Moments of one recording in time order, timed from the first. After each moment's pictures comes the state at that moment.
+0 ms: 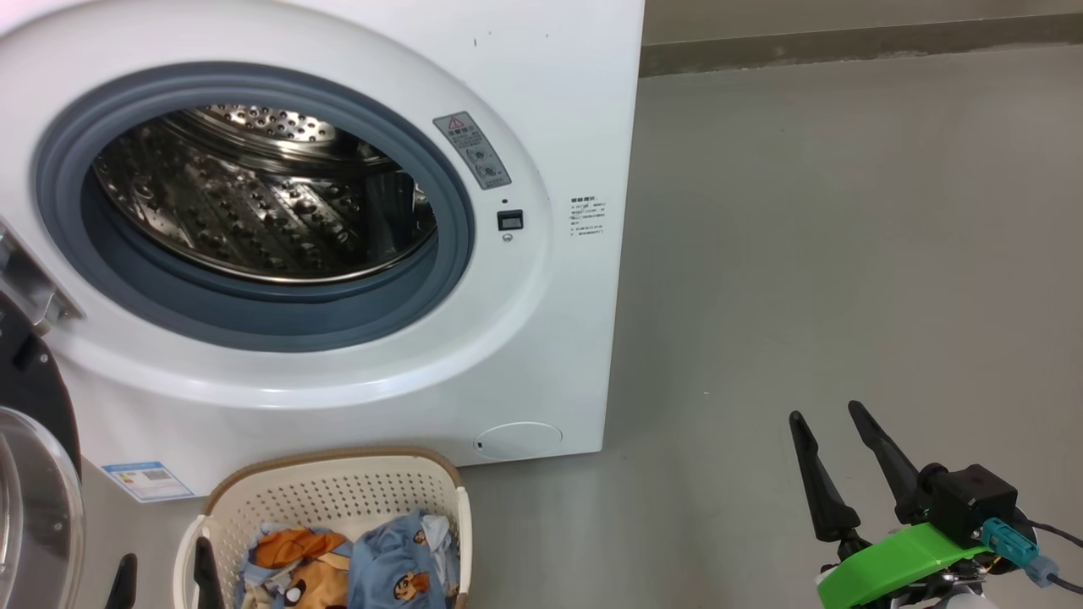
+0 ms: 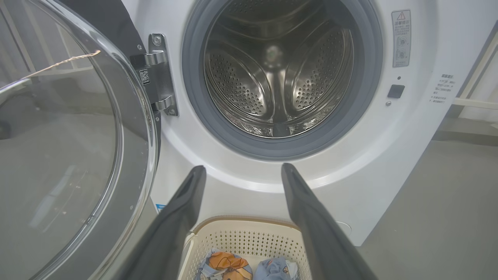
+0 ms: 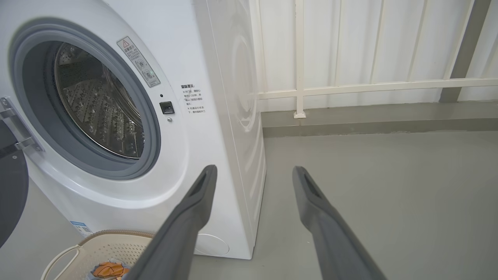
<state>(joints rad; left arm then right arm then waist) 0.22 0.04 0.12 -0.01 -0.21 0.04 -0.26 -0.08 -0.12 0.05 0.22 0.25 0.13 -0.25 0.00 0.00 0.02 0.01</state>
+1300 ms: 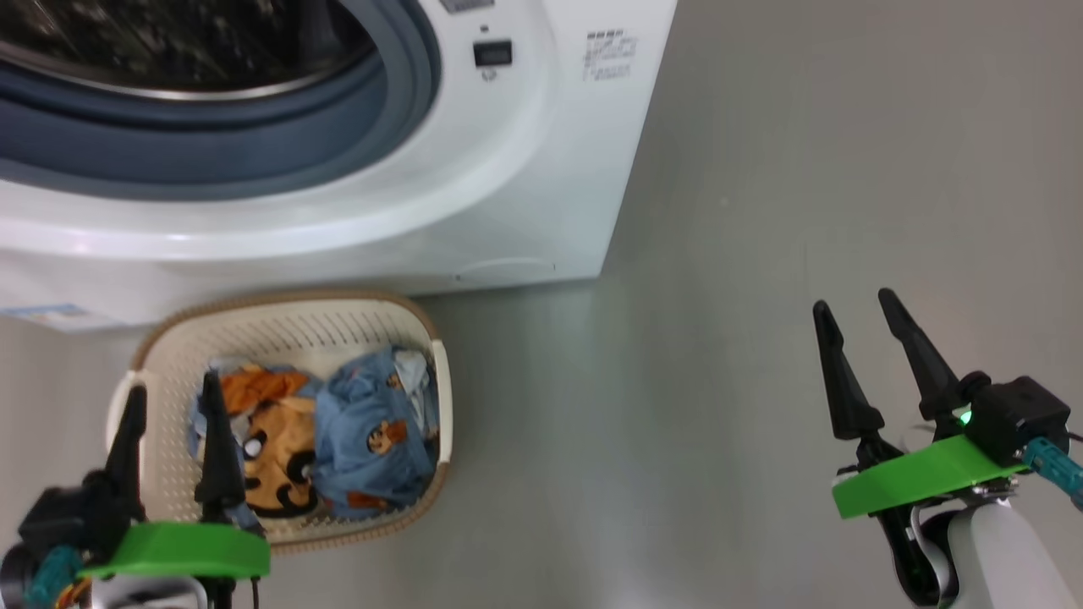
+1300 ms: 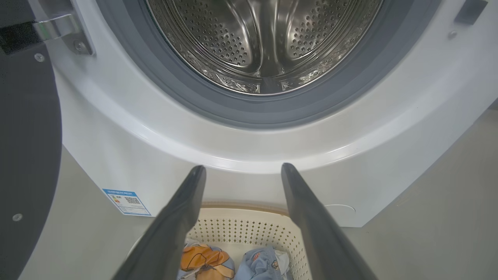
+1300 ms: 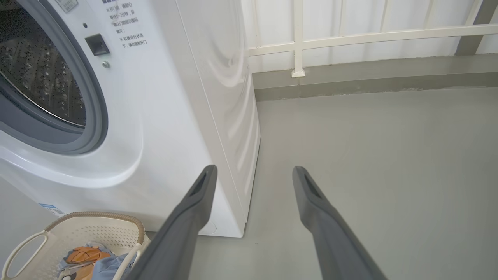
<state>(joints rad) -0.12 0.04 0.10 0.14 -0.22 -0.03 -0.26 -0.22 -0.13 0.02 0.14 0.25 0.13 -0.25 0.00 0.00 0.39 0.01</state>
